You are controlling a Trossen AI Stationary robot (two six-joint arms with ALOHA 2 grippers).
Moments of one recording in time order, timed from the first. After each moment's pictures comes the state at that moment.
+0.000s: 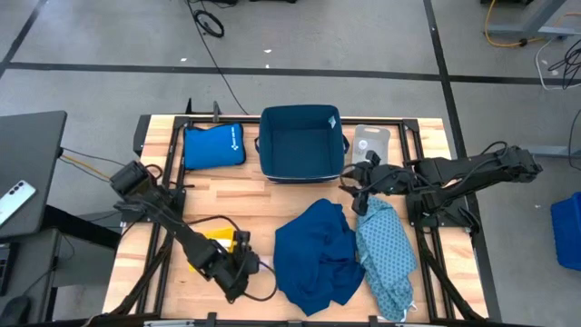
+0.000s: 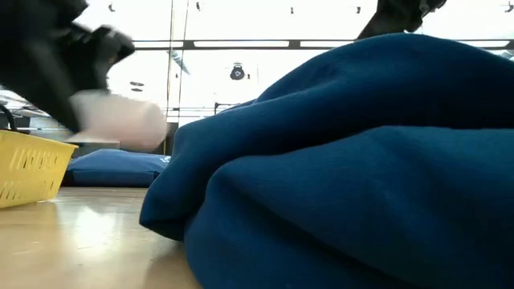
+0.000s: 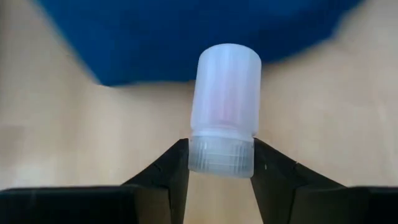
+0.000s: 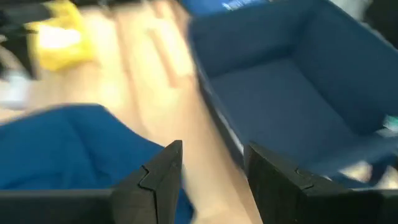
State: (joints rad) left arm -0.73 1.77 1.12 -0.57 -0.54 -0.53; right arm 0.16 1.05 0.91 -0.55 0.37 0.26
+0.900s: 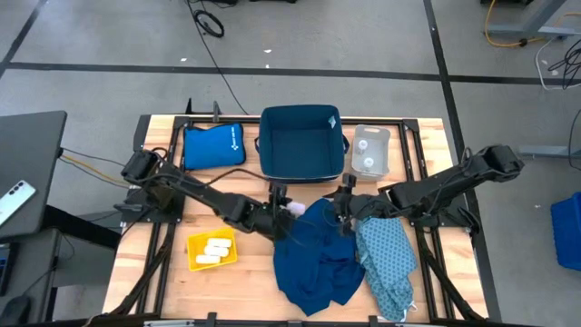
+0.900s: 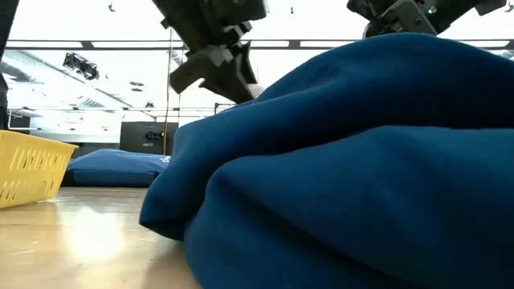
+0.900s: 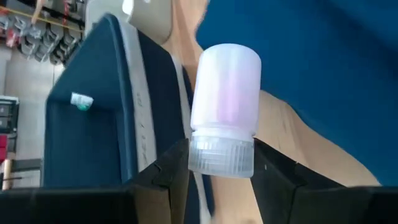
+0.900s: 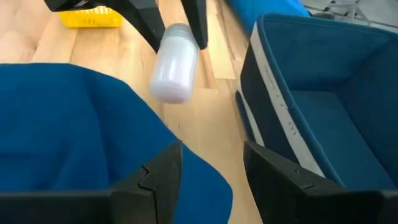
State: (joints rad) left arm -0.33 1.77 1.24 -0.42 -0.75 0.31; right arm 0.29 1.30 0.76 -0.13 0.47 0.05
